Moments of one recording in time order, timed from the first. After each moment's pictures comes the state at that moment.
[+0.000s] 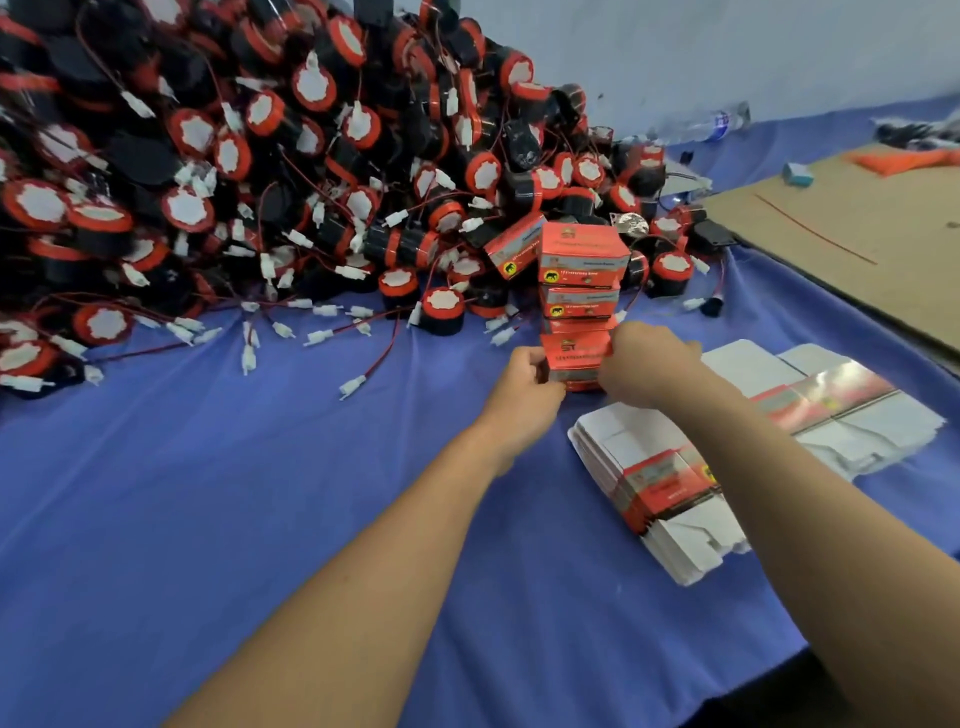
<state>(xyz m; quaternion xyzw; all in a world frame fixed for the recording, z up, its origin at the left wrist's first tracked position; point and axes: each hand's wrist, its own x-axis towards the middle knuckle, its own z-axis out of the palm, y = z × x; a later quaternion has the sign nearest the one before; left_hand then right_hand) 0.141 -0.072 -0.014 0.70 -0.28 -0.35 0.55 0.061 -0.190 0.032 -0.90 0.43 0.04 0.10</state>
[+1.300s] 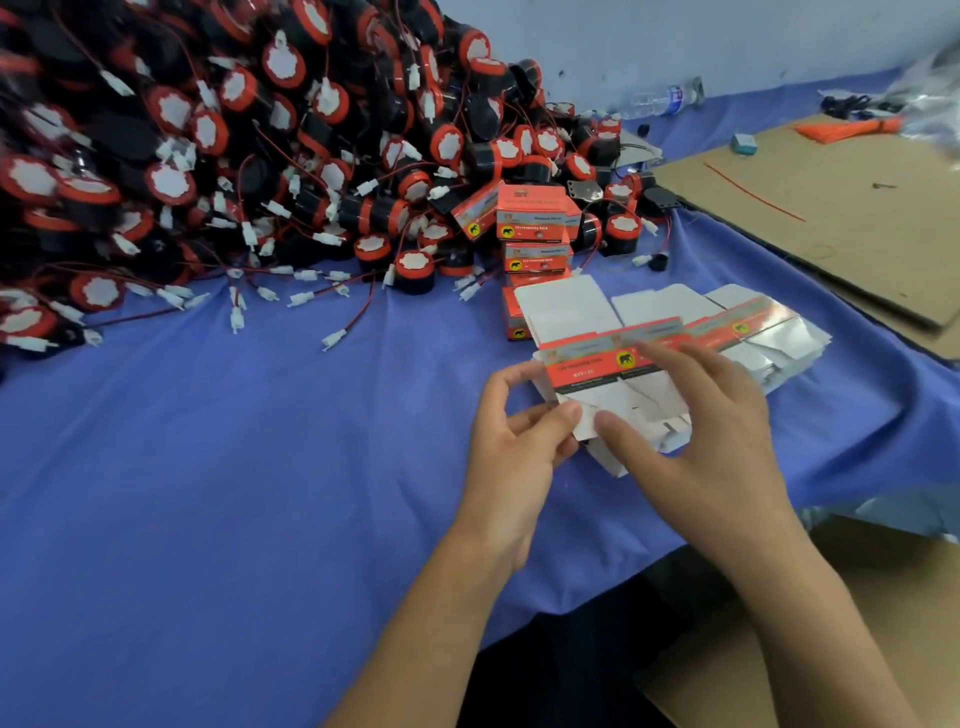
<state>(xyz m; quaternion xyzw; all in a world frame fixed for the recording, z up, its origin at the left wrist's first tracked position) 0.006 0.027 0.017 0.52 -0.16 -0.39 0.74 -0.112 -0.061 0.042 -0.83 0.41 -0.27 0.25</state>
